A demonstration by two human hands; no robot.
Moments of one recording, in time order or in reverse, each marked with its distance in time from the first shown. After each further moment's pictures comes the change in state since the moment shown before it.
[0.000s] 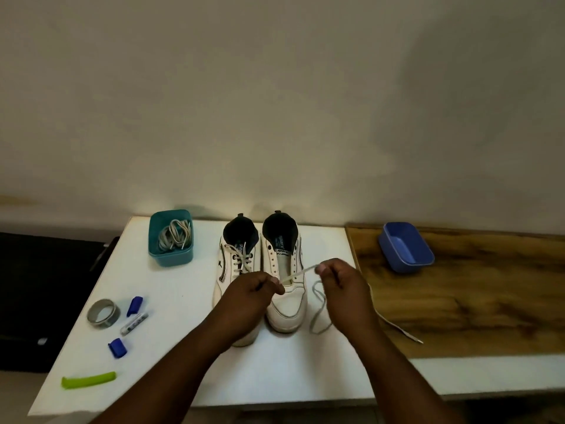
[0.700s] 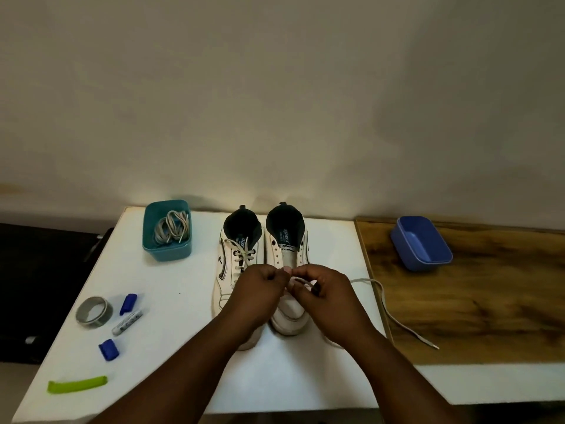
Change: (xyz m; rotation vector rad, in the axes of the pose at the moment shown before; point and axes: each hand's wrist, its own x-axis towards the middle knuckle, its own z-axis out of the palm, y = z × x) left_hand 0.039 -0.014 0.022 -0.049 0.105 -0.092; right_hand 0.007 0.005 0.030 0.107 -0.311 -0.079
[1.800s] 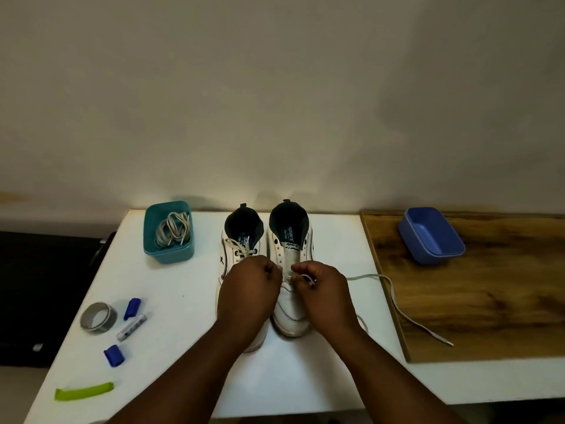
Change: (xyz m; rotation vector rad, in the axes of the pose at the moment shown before) left_hand 0.026 -0.025 -0.003 0.548 0.263 0.224; right_hand 0.018 0.023 0.033 -0.049 0.198 0.174
